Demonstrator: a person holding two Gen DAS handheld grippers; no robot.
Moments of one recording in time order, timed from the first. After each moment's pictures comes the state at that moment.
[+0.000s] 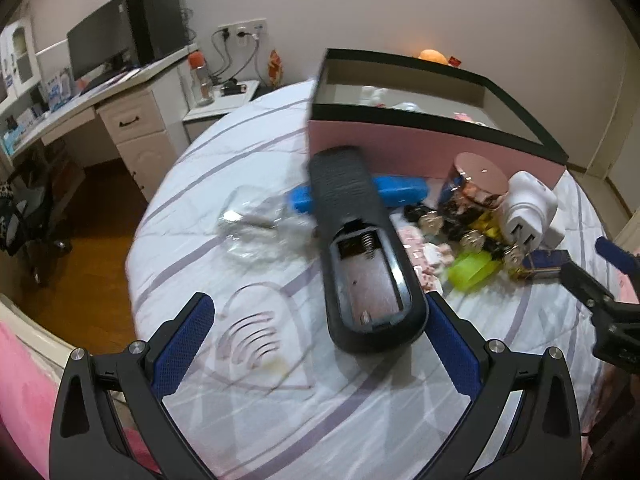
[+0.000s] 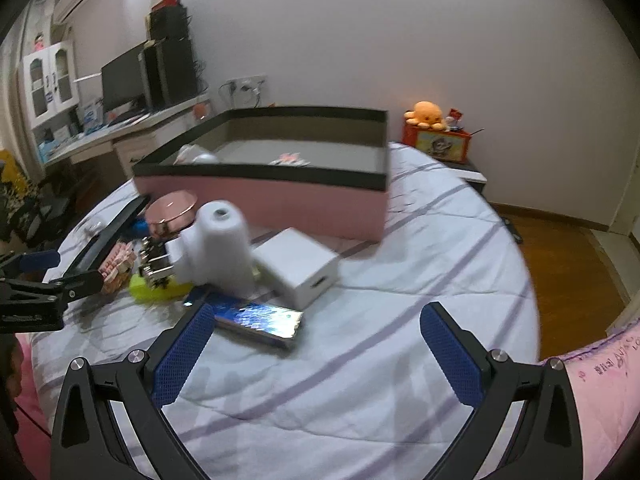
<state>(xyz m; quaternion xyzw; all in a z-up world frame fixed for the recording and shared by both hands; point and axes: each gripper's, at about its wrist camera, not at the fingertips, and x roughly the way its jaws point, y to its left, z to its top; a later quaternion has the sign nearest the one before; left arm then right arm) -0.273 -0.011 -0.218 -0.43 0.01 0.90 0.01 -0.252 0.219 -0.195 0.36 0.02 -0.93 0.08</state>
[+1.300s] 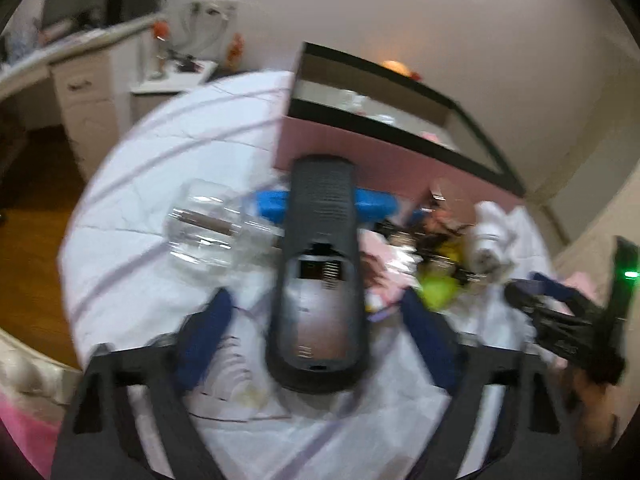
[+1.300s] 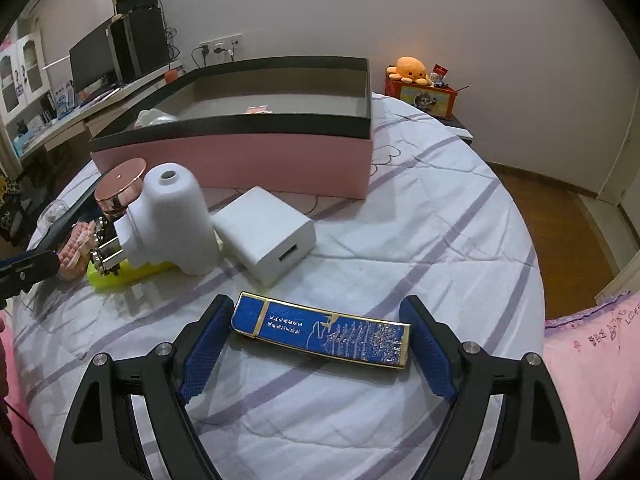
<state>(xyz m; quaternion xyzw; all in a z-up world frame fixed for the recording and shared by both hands) -0.294 -0.033 -0.222 -0.44 -0.11 0.88 0.15 -0.271 0.234 -0.212 0.42 0.01 -0.91 0.04</state>
